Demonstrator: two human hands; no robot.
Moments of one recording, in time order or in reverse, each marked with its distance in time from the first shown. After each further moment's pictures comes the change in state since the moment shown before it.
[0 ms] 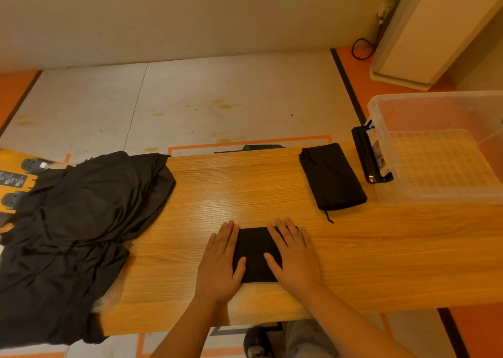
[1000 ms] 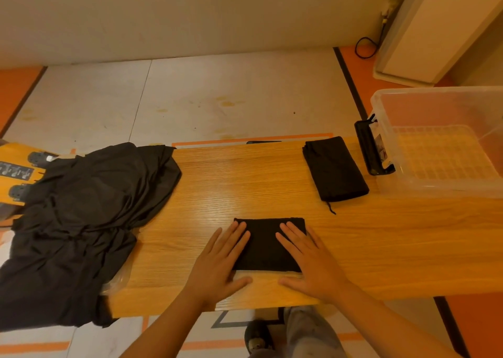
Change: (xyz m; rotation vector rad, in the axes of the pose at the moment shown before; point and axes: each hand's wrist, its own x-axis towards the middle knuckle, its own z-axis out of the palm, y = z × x) left_hand -0.022 -0.010 -0.027 0.166 -0.096 0.321; right_hand -0.031 0.027 -0.020 -0.048 -0.134 -0.259
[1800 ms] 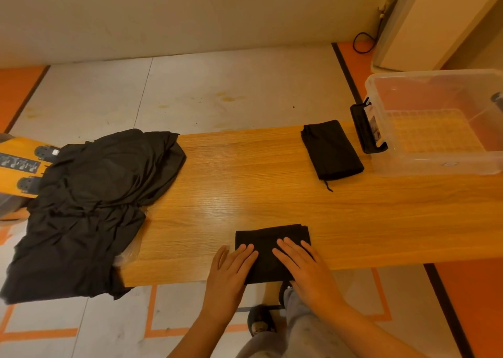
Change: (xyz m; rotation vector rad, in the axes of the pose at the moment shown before) left_hand -0.060 0.061 0.039 -0.041 0.163 -0.103; right_hand -0.056 -0.057 0.032 0.059 0.031 0.048
